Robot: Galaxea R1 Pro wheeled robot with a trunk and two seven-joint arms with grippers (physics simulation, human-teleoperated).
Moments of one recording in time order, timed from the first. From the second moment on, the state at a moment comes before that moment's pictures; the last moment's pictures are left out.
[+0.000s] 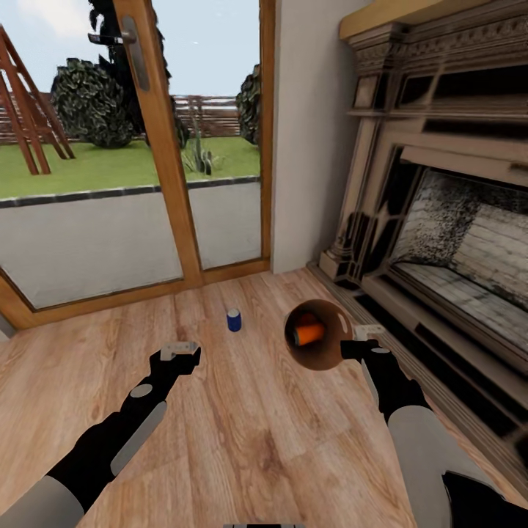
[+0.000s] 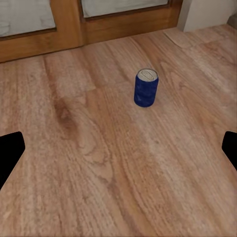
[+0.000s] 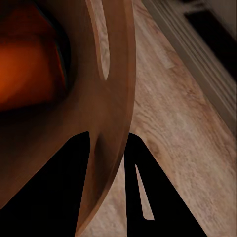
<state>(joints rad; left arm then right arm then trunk) -0.55 0.25 -0.50 -1.15 0.52 0.19 0.36 -0.83 0.04 -0.29 -0.65 0.36 0.32 0.09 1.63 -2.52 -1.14</state>
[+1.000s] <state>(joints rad) -0.55 0.25 -0.49 -1.16 0.53 0.33 0.34 -0.83 0.03 -0.29 -0.65 0.36 0.32 0.09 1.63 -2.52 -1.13</state>
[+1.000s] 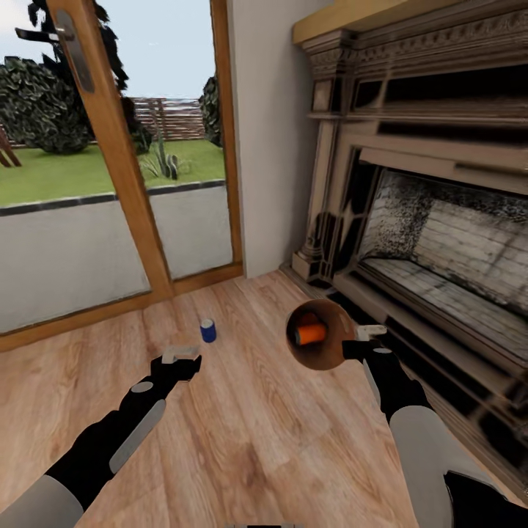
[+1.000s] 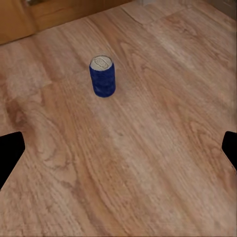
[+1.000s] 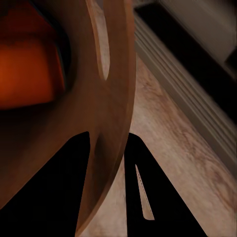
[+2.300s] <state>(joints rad) -0.55 0.25 -0.40 -1.15 0.52 0.33 0.35 -0.83 0.04 -0.29 -0.65 0.36 0.32 0.09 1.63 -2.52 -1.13</state>
